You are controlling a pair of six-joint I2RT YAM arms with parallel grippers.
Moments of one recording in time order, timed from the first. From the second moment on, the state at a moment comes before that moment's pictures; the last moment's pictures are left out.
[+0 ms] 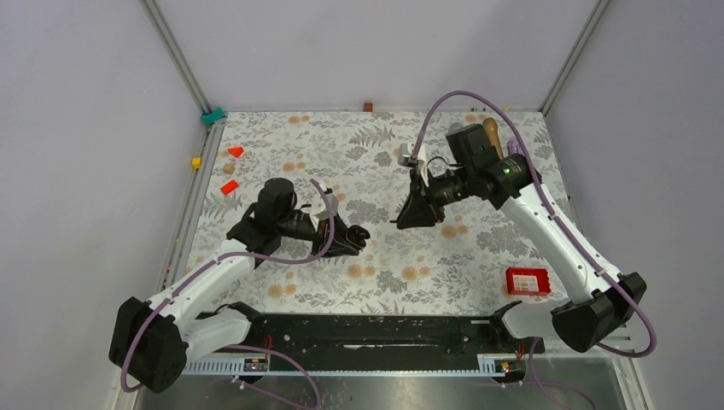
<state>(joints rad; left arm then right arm) -0.49 1.05 0.68 -0.03 1.15 0.19 0.49 1.32 1.42 -0.98 -0.94 -0.45</state>
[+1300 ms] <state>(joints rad) -0.54 1.07 0.69 -0.13 1.11 0.29 0.72 1.58 1.50 -0.88 -0.96 0.12</state>
